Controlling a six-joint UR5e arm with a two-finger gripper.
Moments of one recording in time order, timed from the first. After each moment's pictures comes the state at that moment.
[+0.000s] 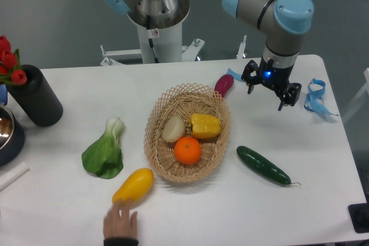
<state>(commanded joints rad) 2.82 -1.79 -1.80 -1.02 1.49 1.47</state>
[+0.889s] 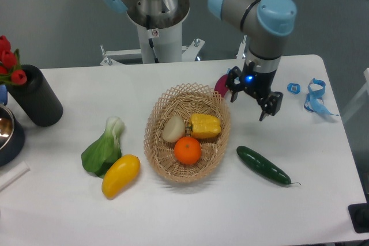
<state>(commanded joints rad) 2.68 -1.80 -1.85 -0.97 1.39 1.63</state>
